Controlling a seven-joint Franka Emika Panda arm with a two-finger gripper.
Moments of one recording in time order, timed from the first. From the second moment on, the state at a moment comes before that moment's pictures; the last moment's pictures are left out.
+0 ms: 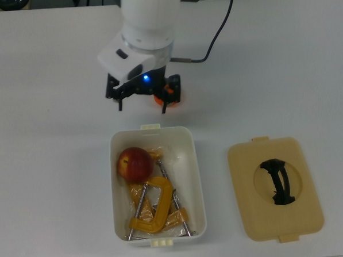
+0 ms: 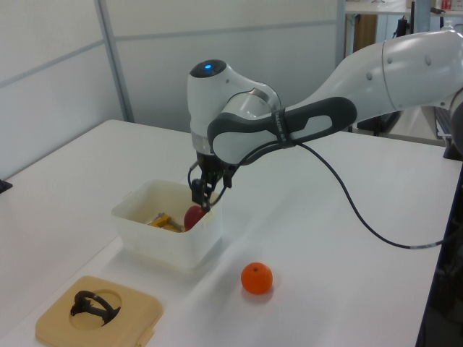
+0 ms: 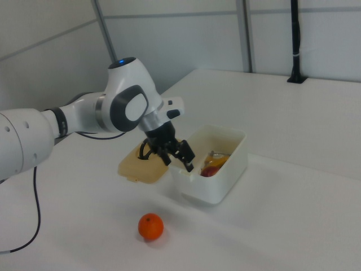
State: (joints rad) arm 0.09 0.31 0.02 -1.59 -0.18 2.02 0.20
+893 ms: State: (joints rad) arm 0.10 0.29 0.11 -1.91 -0.18 1.97 0.13
